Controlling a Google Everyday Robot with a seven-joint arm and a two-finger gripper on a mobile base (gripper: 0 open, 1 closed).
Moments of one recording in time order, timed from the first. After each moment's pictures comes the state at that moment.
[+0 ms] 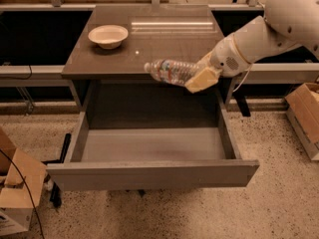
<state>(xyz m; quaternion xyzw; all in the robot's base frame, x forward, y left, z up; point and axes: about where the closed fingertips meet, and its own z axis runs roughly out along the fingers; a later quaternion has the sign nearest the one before) 0.613 -0.106 0.872 -0.53 0.76 0.20 0.31</state>
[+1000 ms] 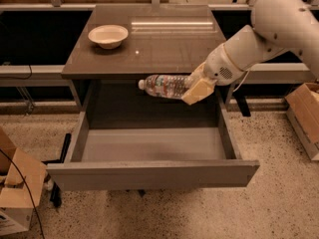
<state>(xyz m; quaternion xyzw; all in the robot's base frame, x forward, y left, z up) 0.593 -0.098 0.844 -0.57 0.75 0.21 0.26</state>
